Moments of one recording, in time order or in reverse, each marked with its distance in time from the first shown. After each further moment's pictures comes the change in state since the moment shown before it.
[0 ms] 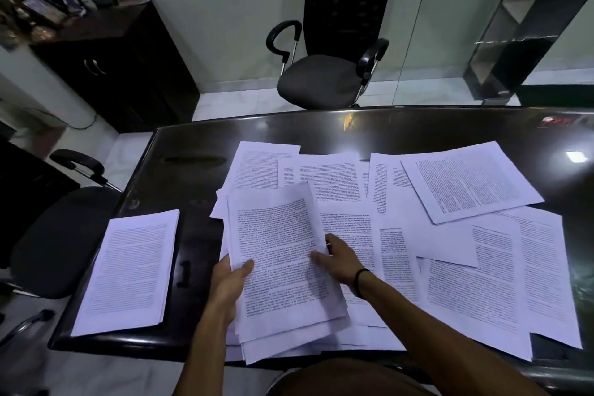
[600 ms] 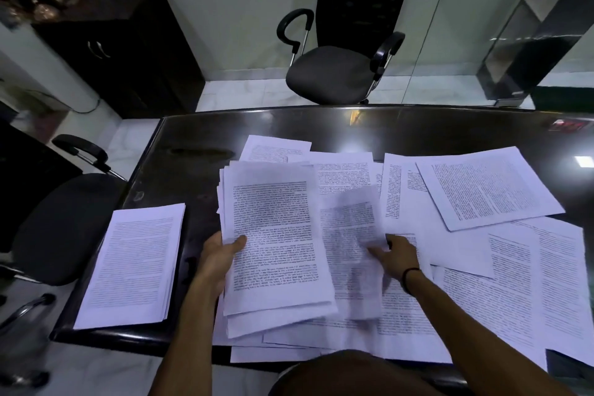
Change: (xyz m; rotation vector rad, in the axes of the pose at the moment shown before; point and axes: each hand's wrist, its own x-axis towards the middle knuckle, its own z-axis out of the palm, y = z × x) left_hand 0.046 0.035 -0.027 -0.023 -0.038 0.046; right_hand 0.018 0.041 -0.065 -0.134 0.375 0.120
